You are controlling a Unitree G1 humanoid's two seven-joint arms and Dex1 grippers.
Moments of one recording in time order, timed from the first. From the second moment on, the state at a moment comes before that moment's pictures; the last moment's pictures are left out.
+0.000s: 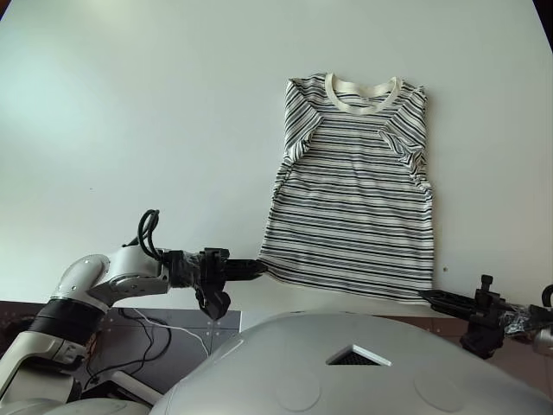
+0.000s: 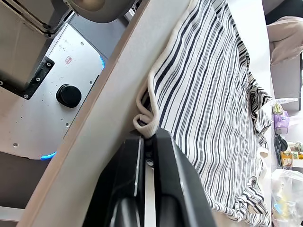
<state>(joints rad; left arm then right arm) 0.20 0.96 -0.35 0.07 0.56 -1.17 -0.45 0.71 -1.07 -0.03 0.06 -0.78 -1.19 0.08</state>
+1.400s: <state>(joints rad) -0.41 0.67 -0.28 0.31 0.05 -0.49 -0.83 -0.23 -0.79 0.09 0.16 0.08 -0.14 0.78</state>
